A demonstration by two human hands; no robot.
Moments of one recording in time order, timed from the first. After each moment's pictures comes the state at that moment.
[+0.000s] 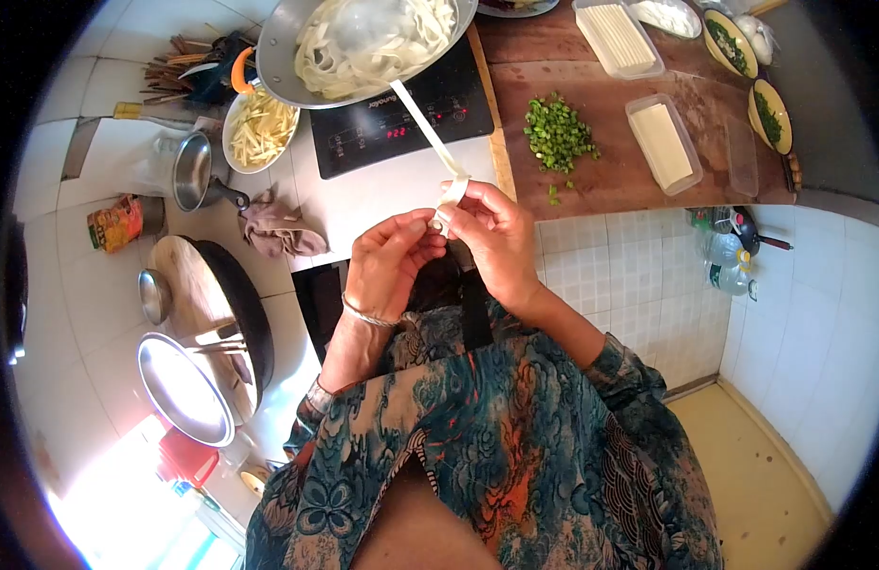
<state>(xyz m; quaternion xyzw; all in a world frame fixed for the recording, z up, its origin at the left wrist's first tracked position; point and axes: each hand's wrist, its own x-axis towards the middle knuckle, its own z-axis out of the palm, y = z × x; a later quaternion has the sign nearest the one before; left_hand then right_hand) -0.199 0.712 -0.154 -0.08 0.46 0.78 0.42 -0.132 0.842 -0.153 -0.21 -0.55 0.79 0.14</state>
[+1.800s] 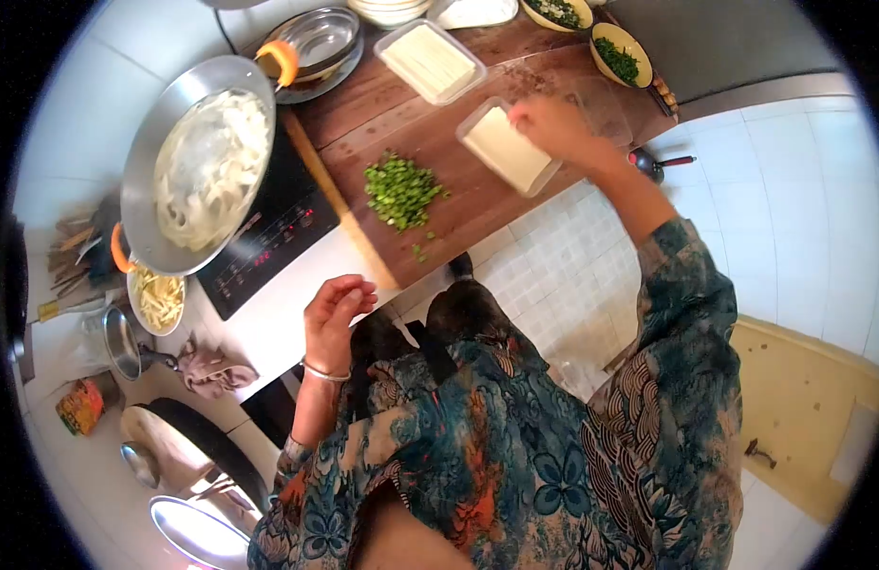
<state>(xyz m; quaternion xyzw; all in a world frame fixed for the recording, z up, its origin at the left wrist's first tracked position) -0.202 0.789 -0.192 0.09 0.54 0.68 0.48 -0.086 1.174 -0.128 -0.26 -0.95 0.17 -0.06</state>
